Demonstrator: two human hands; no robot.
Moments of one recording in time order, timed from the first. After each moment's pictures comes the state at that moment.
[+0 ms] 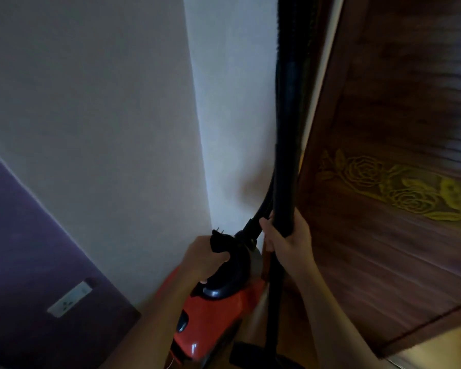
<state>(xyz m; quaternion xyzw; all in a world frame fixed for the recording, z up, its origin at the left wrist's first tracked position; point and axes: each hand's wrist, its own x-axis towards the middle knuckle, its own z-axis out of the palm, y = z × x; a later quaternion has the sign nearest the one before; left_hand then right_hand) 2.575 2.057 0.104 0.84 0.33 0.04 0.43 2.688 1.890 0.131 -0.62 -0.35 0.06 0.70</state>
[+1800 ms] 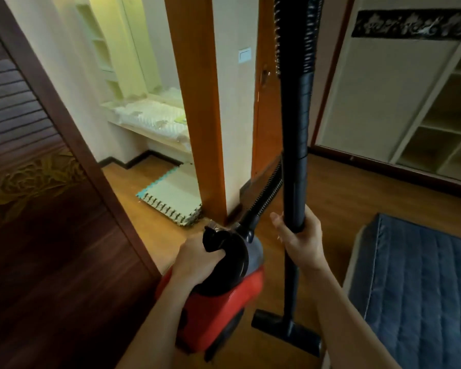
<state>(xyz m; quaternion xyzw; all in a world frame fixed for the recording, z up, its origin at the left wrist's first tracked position) 2.539 1.510 0.112 0.83 -0.36 -0.21 0.37 2.365 1.366 0.123 -0.71 0.22 -0.50 0.45</state>
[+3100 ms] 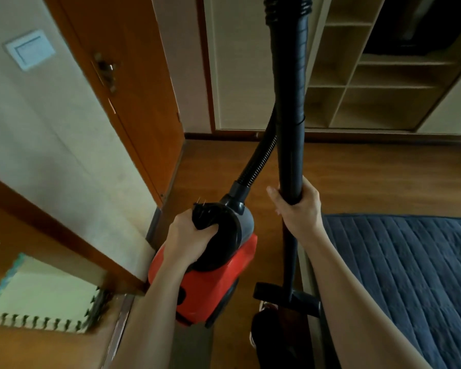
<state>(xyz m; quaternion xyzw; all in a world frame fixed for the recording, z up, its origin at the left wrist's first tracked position) 2.618 0.884 0.101 0.71 -0.53 -0.30 0.35 2.398 0.827 0.105 -0.62 0.47 -0.54 0.32</state>
